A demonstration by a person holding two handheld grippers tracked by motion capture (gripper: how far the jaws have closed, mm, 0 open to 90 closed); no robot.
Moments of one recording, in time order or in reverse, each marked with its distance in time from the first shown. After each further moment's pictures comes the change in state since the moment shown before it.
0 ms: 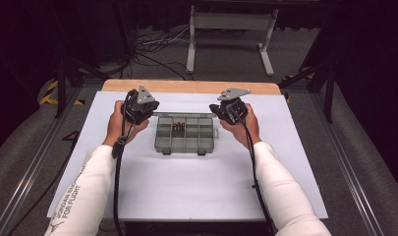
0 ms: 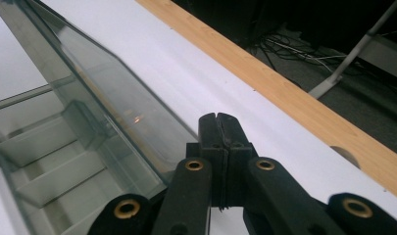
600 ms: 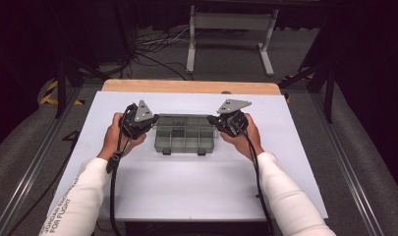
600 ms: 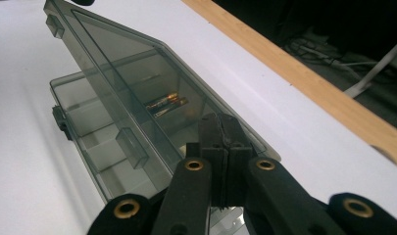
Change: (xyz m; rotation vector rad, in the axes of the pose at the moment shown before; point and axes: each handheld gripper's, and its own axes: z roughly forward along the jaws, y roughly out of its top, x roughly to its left) left arm -0.022 -0.026 -0.012 -0.002 -0.022 0.086; right arm 0.026 -0.014 -0.017 -0.008 0.065 -0.061
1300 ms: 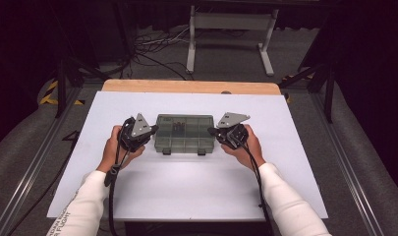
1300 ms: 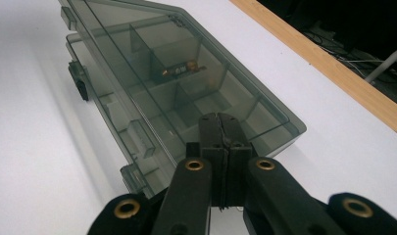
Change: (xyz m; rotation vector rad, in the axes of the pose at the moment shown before) left arm -0.020 -0.031 0.002 -0.032 -0.028 -0.007; right arm 0.018 -0.027 0.000 0.034 0.021 -0.036
